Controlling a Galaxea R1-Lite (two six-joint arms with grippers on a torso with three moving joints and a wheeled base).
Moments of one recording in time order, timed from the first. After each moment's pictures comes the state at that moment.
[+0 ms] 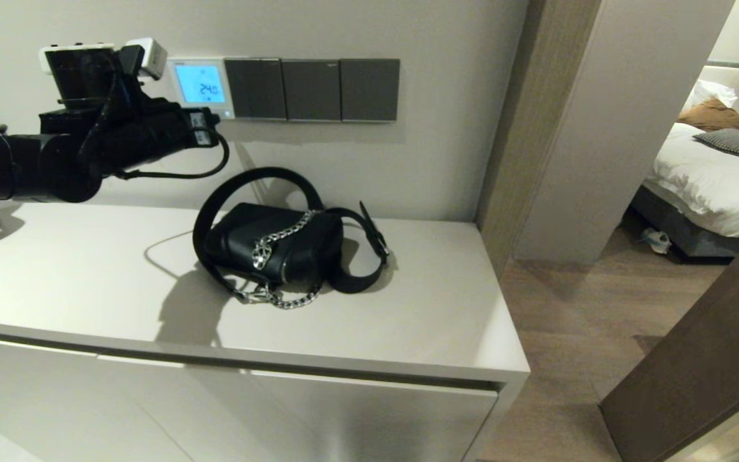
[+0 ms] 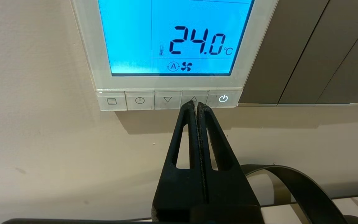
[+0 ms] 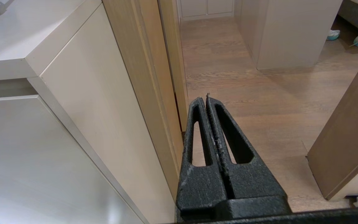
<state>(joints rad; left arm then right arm) -0.11 1.97 -1.60 -0.39 -0.16 -0.06 0.00 0.00 0.00 0.01 0.00 0.03</state>
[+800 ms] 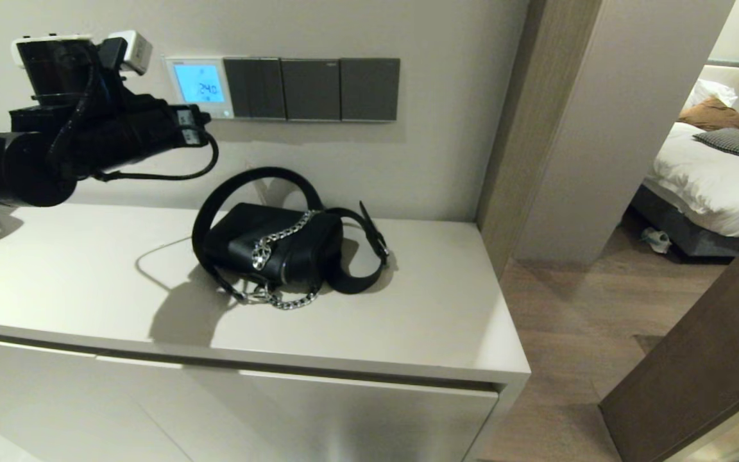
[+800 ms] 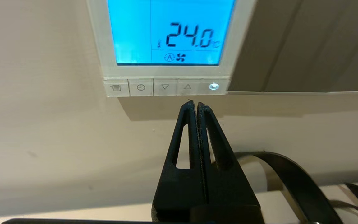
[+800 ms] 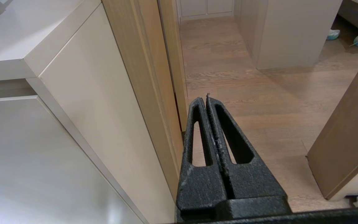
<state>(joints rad) -0.11 1.87 -1.50 -0.39 -0.16 -0.06 0.00 0.00 0.00 0.01 0.00 0.03</state>
